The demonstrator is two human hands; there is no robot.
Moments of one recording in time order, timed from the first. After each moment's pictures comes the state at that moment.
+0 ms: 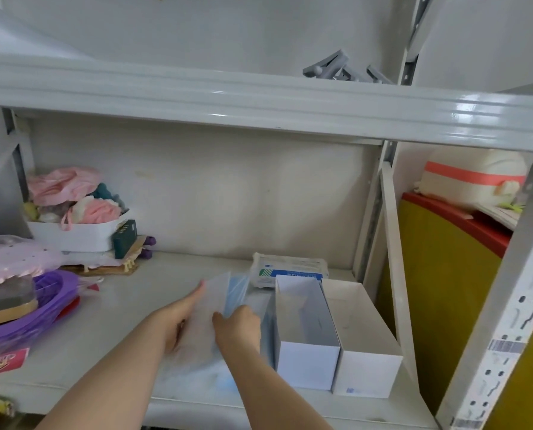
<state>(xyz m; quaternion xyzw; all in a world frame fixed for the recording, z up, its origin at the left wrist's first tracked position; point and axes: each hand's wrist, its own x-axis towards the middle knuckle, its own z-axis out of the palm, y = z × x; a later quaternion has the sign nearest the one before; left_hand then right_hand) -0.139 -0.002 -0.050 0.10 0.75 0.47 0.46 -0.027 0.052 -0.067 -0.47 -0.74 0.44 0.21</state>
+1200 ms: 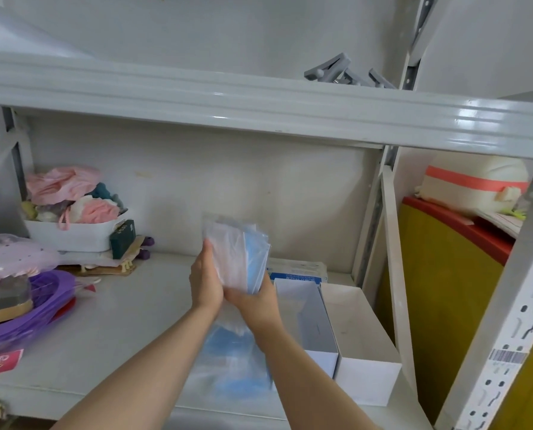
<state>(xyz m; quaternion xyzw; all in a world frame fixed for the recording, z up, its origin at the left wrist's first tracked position) -0.089 0.046 -0.013 0.17 0.55 0.80 0.15 -0.015 0.095 -0.048 -0.25 -0.67 0.59 0.37</state>
